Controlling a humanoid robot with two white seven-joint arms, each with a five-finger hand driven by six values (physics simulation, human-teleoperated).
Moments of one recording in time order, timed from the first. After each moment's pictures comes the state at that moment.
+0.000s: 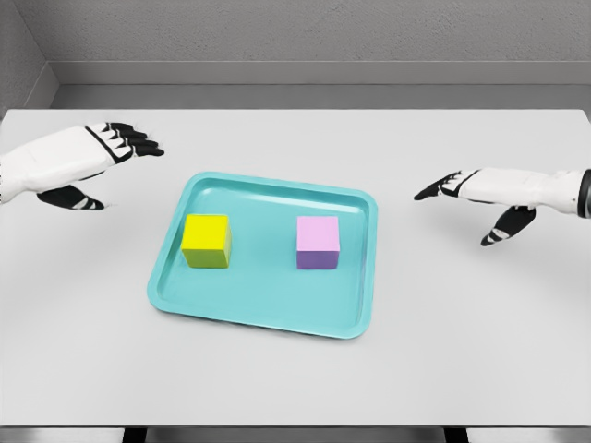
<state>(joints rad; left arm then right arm) -0.46 0.92 -0.40 -1.52 -0.41 -0.61 -0.40 -0.73 -0.93 0.82 -1.29 0.05 -0.61 0.61</state>
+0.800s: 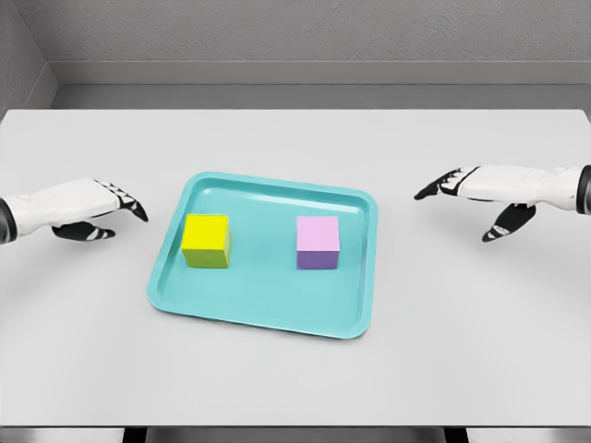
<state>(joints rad) -0.42 0.77 -0.36 -1.31 -0.48 -0.61 -0.57 -0.75 -0.93 0.83 -1.31 0.10 -0.61 0.61</state>
